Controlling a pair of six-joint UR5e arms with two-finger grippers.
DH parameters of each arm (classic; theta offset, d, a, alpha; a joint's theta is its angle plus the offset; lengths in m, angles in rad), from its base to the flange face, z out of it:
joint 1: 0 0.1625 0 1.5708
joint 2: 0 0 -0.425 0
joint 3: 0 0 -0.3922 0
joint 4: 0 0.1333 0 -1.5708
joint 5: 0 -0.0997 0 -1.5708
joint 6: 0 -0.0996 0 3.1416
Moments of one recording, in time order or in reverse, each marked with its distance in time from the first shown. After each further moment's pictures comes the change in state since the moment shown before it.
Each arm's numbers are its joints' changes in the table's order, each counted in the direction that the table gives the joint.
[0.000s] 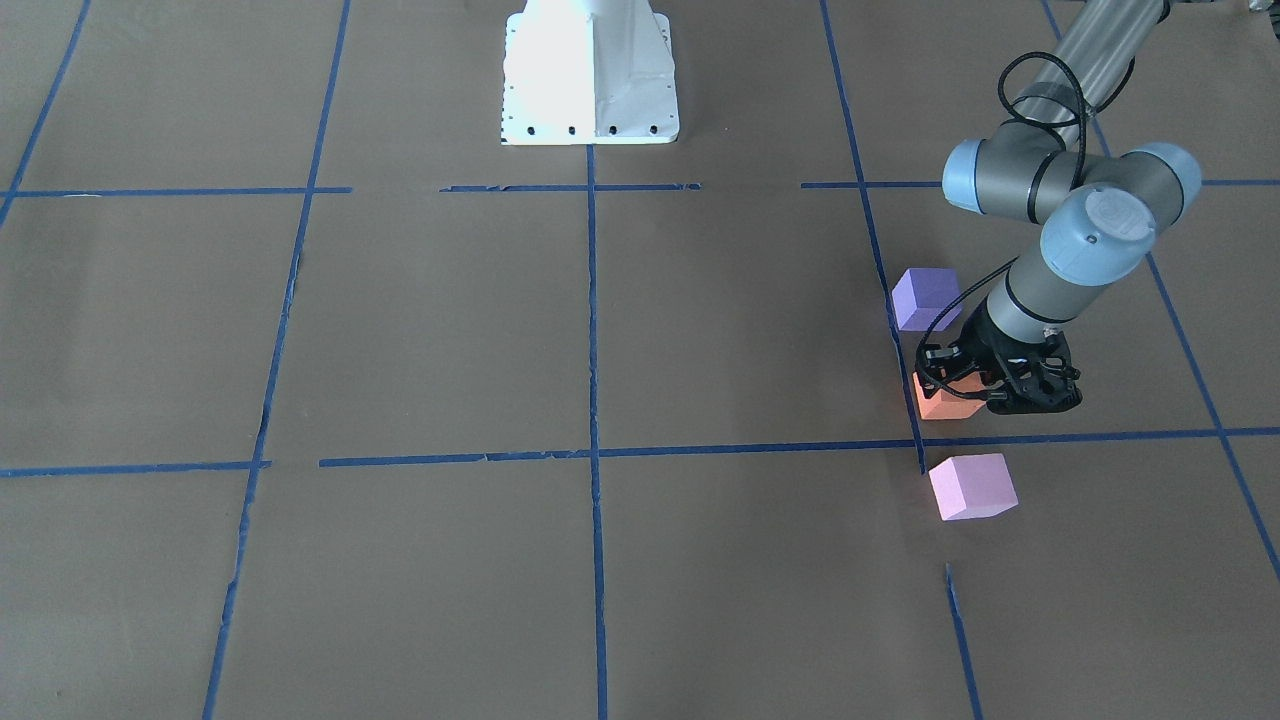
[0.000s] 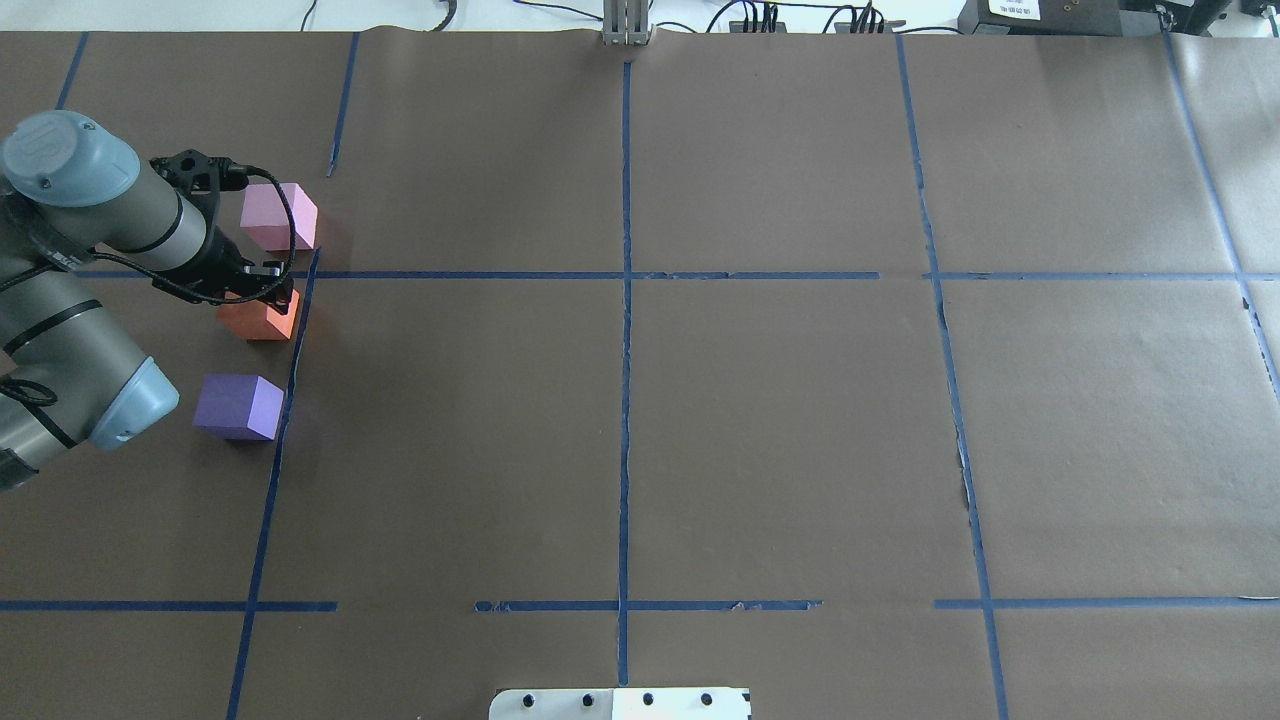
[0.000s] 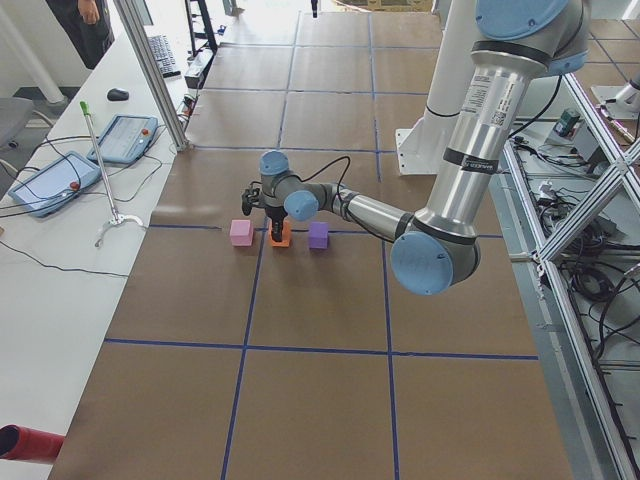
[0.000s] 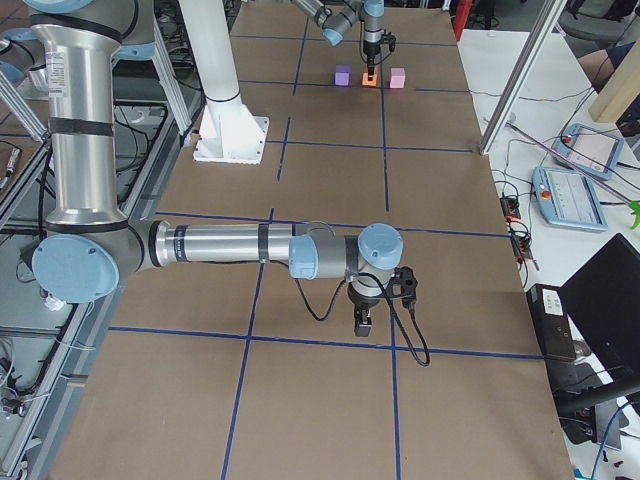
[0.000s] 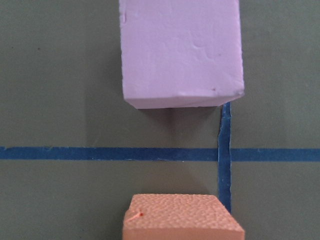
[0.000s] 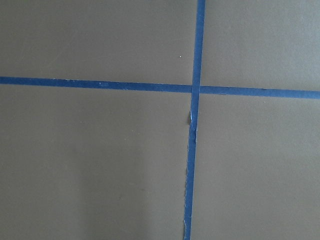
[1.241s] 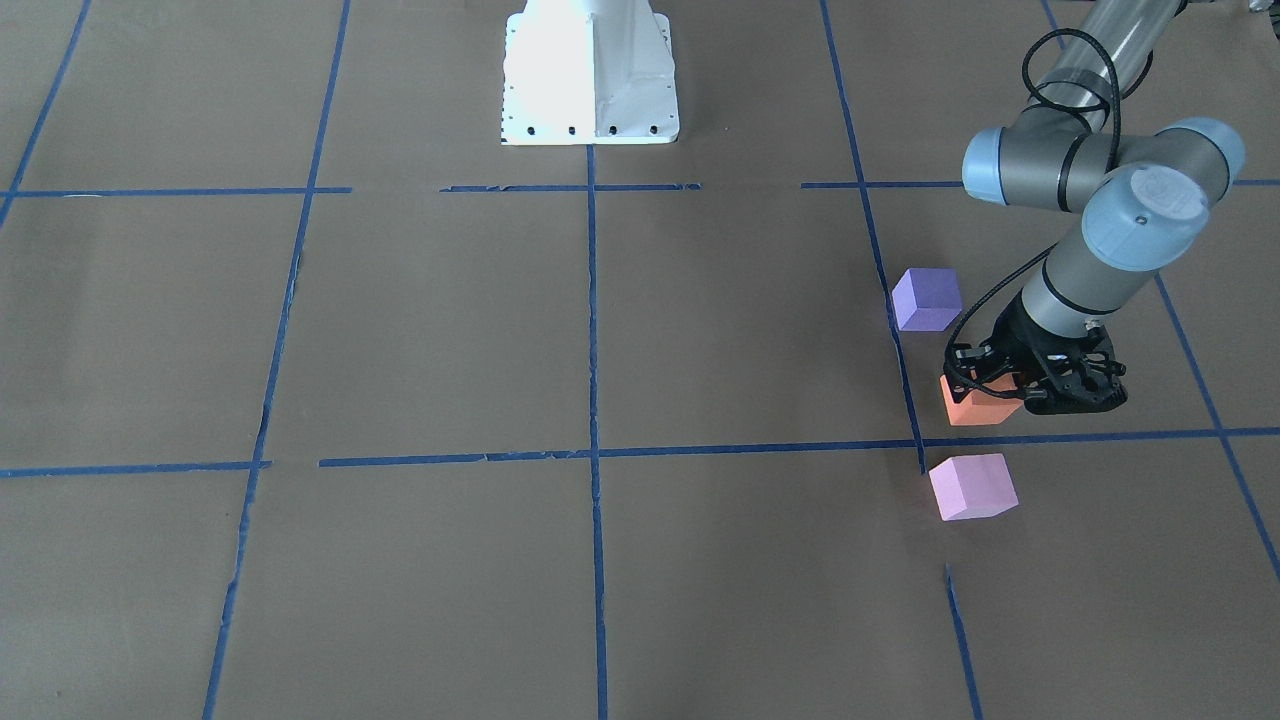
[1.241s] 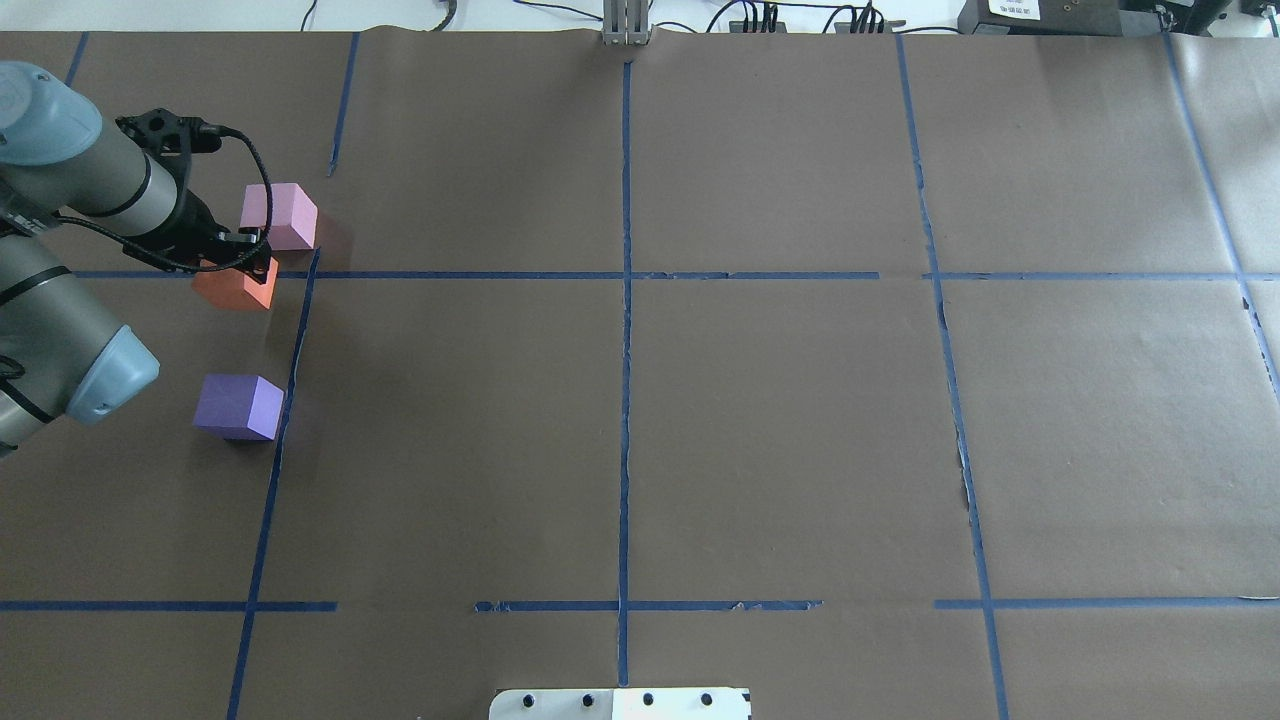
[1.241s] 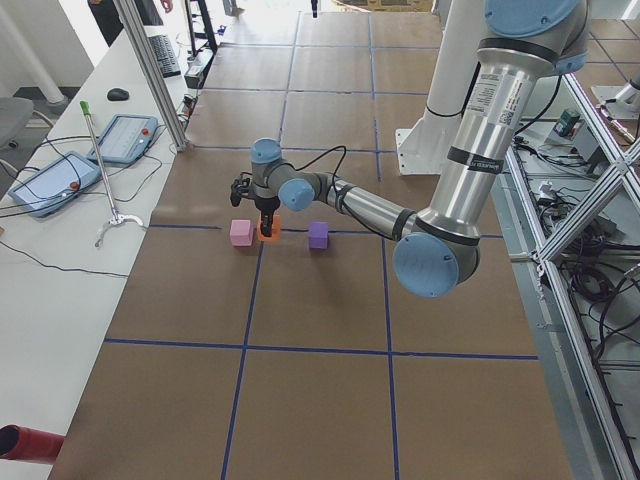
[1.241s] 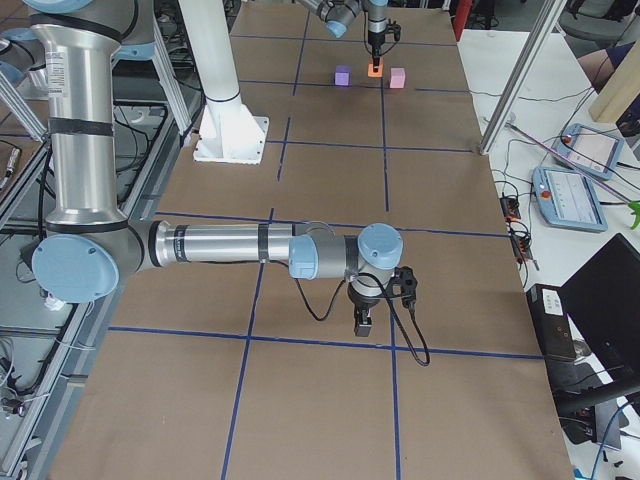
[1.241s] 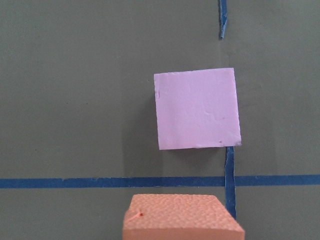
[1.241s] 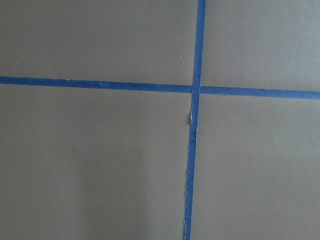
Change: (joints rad) left arm -0.043 -0.004 -0.050 0.065 -0.004 -0.029; right arm 0.000 0.000 0.000 0.001 0.000 0.001
